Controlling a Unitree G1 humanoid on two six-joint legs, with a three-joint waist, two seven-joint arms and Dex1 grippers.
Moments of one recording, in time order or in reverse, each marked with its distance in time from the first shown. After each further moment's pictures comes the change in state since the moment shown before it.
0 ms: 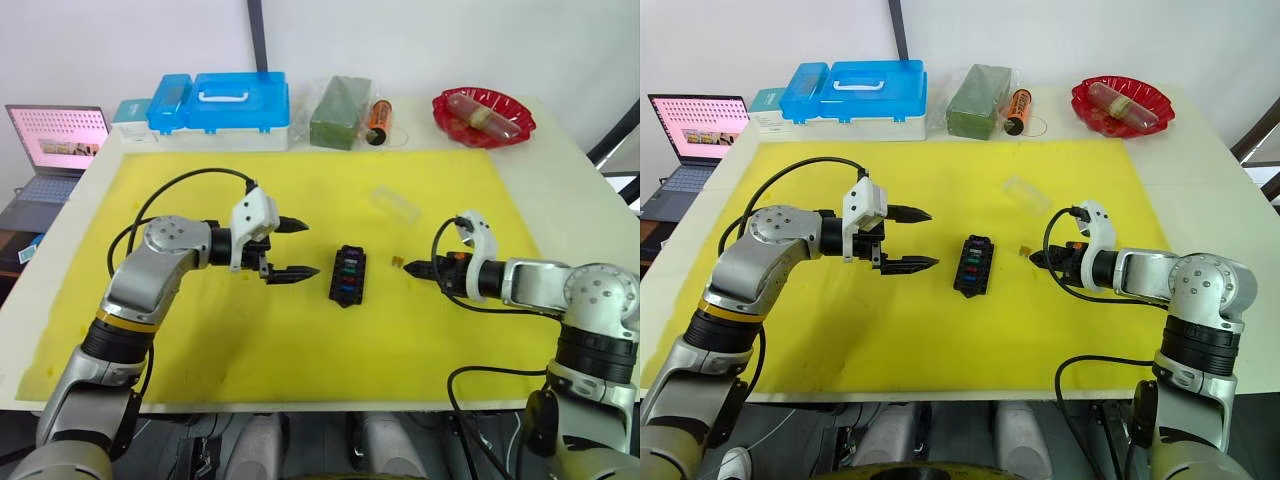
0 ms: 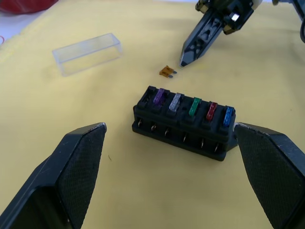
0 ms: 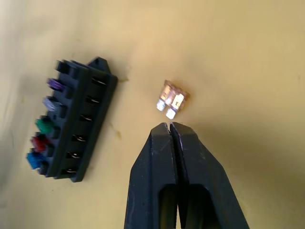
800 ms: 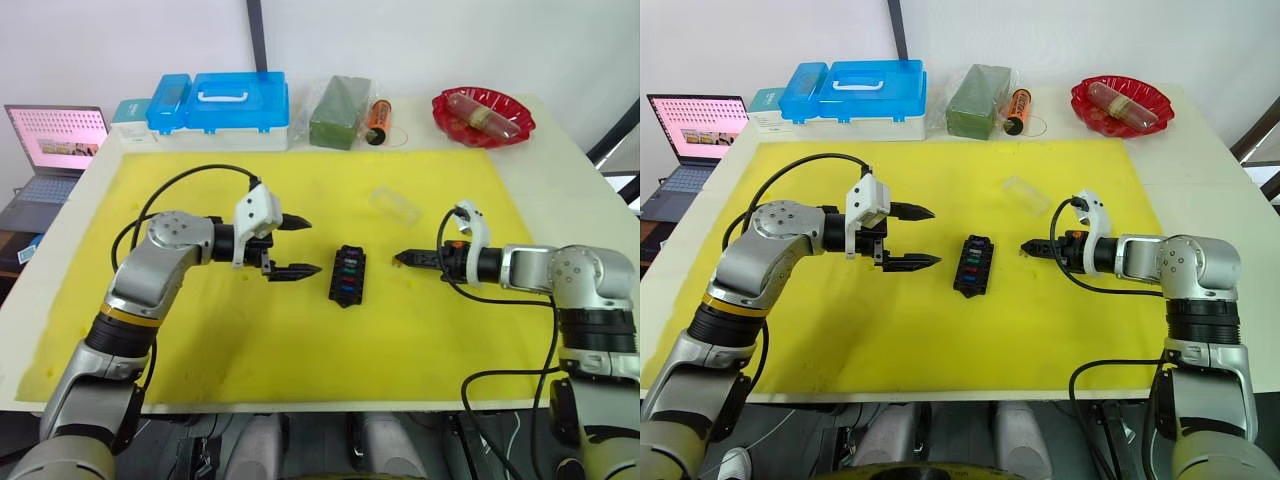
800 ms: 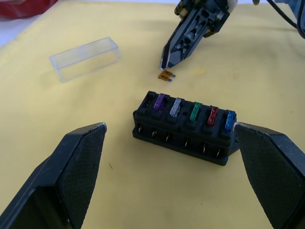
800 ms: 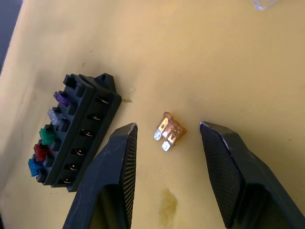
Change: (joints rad) left arm -0.030 -0.008 -0.012 0.028 0.005 -0.009 -0.018; right arm -0.089 -0.145 0.257 0.292 -0.155 -0.254 0.388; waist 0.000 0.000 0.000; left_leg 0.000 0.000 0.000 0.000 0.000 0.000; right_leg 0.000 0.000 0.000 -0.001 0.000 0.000
